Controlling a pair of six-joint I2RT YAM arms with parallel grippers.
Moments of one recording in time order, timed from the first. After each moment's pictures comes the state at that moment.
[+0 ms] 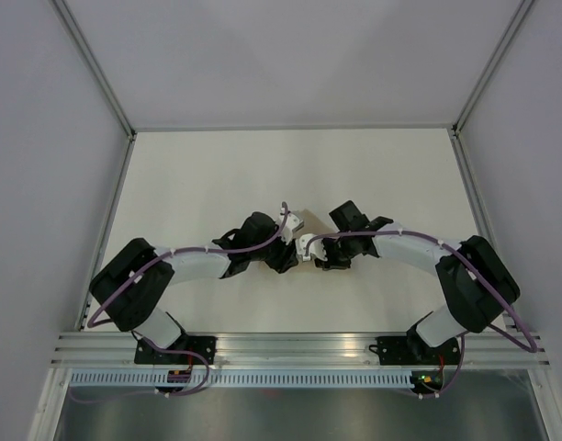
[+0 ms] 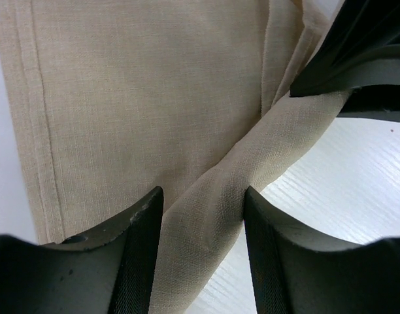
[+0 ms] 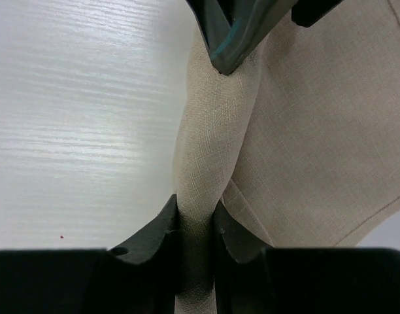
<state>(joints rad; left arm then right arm) -0.77 1.56 0.68 0.22 0.23 -0.01 0.60 1.53 0.81 -0.45 -0.48 -1.02</state>
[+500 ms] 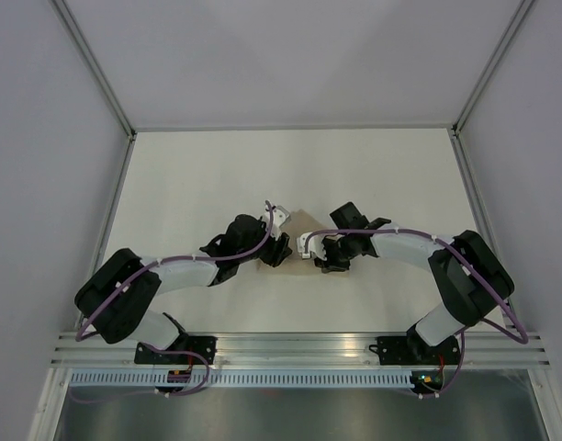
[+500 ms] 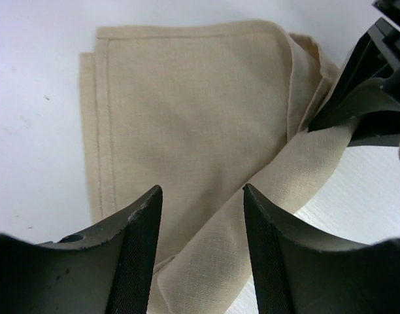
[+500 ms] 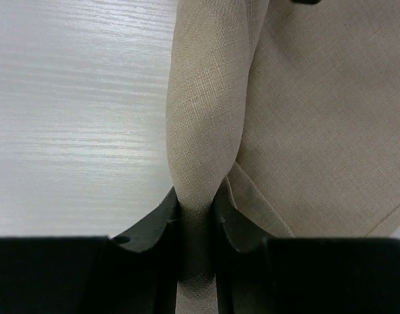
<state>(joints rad) -0.74 1.47 0.57 0.37 0.16 -0.02 0.59 1.59 0.80 -0.39 -0.53 -0.97</state>
